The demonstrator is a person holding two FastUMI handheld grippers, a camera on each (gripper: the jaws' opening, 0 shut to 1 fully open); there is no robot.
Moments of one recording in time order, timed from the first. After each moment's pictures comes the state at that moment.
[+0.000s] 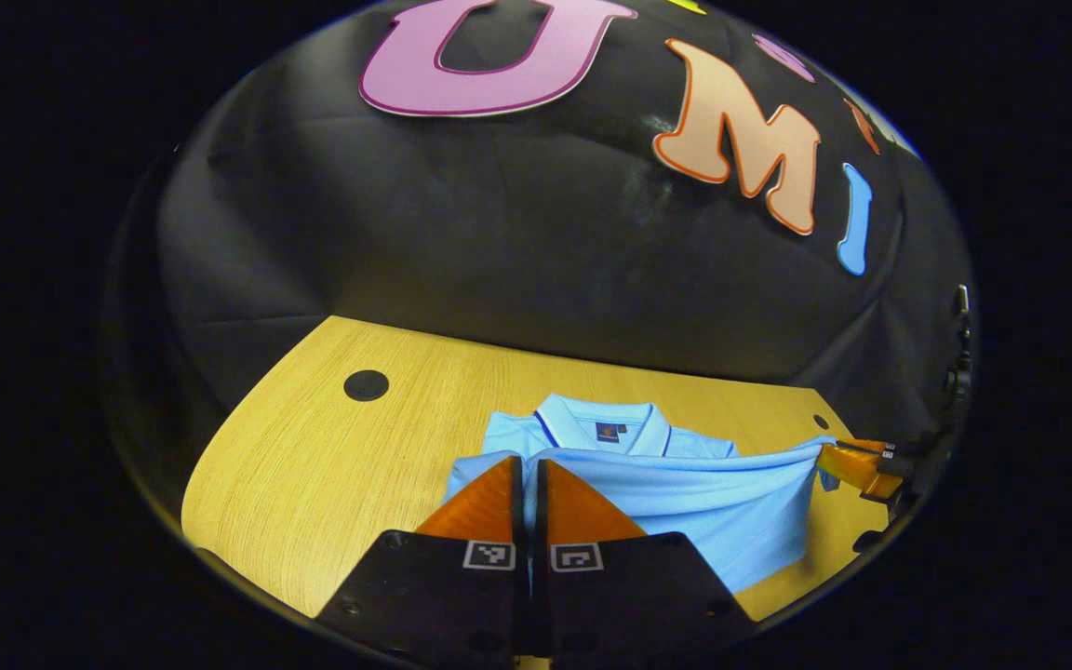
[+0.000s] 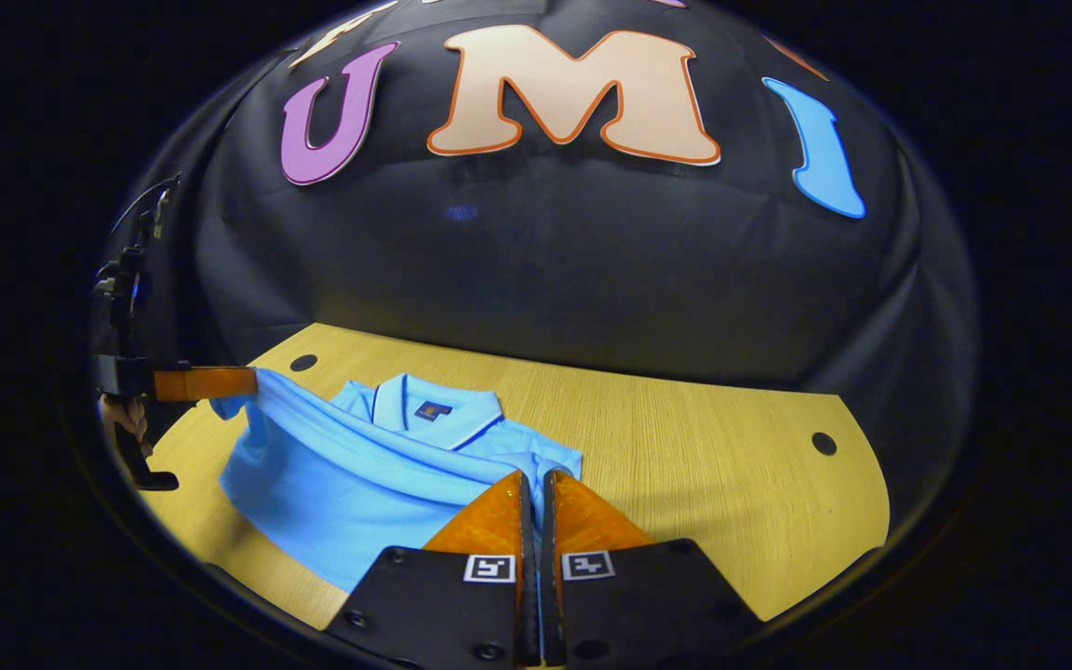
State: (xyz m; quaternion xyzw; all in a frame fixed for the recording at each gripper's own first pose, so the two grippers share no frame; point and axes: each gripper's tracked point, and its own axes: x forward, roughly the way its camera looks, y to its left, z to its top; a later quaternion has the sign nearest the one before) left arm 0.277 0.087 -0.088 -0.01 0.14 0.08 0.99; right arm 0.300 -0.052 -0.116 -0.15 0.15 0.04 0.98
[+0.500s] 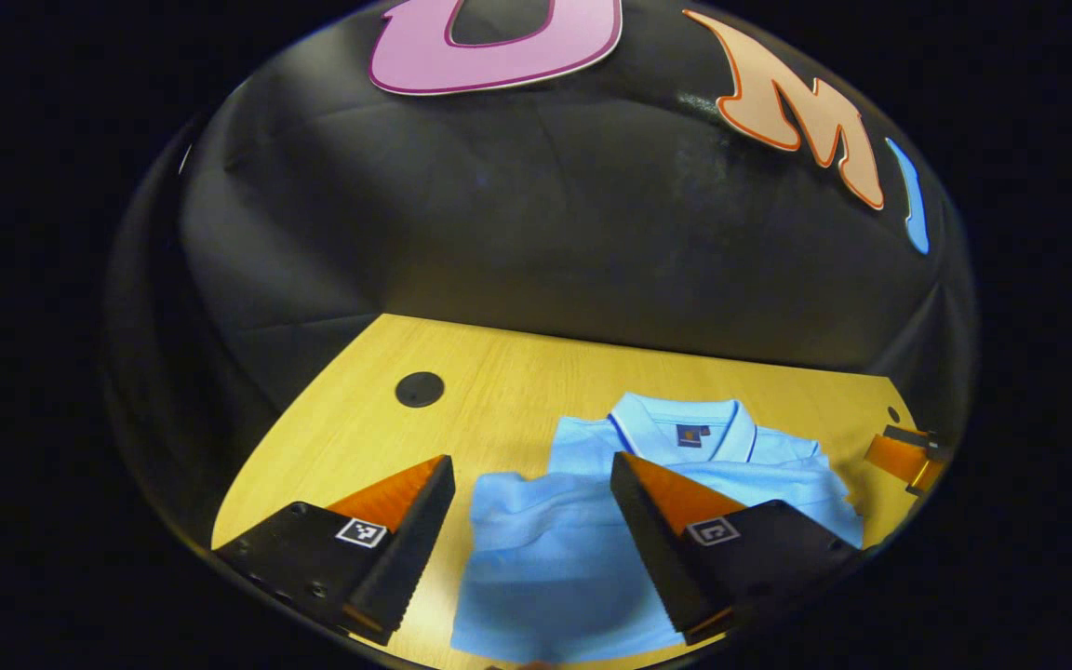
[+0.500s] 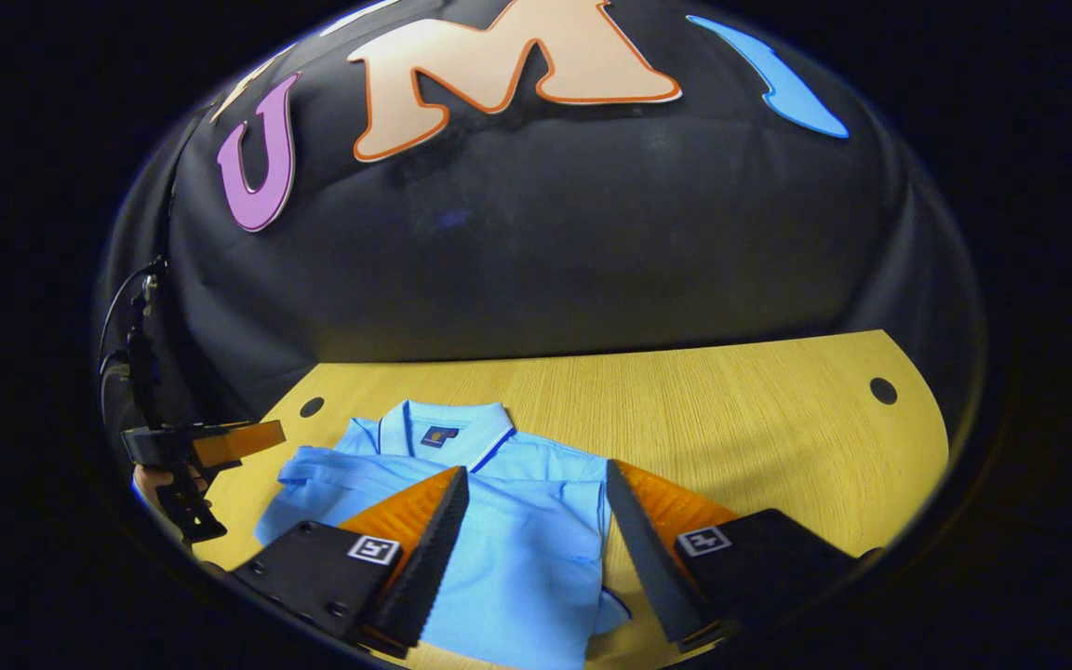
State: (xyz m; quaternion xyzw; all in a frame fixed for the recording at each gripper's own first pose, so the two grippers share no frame) left arm 0.270 0.128 -0.094 0.03 0.17 0.18 0.97; right arm 0.312 -0.056 -0.127 -0.03 0.18 0.06 0.98
